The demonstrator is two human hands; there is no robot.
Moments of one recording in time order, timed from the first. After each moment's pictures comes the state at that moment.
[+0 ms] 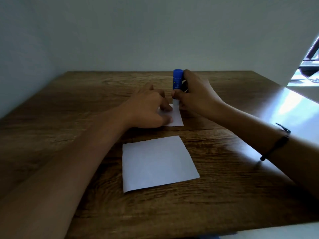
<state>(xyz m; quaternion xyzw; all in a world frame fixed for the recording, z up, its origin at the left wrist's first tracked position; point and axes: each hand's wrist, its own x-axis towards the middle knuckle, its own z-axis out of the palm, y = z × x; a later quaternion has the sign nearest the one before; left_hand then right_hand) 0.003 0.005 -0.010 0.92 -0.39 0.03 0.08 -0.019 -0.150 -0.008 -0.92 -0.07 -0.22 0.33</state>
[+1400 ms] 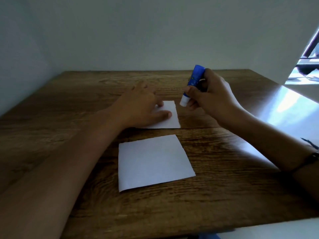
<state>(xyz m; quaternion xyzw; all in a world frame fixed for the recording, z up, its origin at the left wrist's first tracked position) 0.009 0.008 -0.017 0.92 -0.37 0.09 0.02 -0.048 -0.171 -0.012 -0.83 -0.02 -0.24 0.50</state>
